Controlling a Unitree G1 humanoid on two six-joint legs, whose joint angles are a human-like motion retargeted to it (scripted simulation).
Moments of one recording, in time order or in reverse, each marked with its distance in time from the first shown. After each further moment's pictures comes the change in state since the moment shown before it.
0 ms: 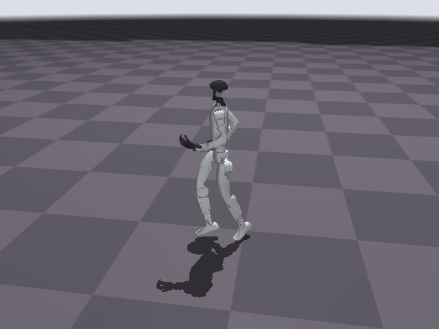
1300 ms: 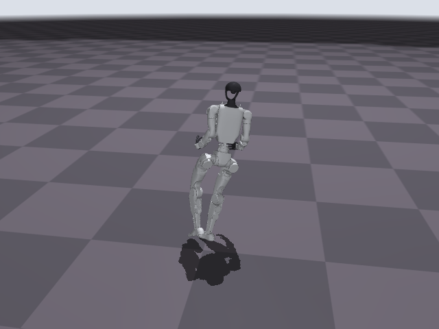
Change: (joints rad) left arm 0.241 -0.108 0.042 0.233 0.211 -0.012 -0.164; right arm -0.516 0.108 0.138 0.124 -0.044 -0.016 -0.210; waist 0.167 -0.119 -0.034; left_leg -0.456 -0.019 0.016 0.395 -0.013 0.192; right_leg 0.335 0.057 0.430 -0.409 0.122 -0.212
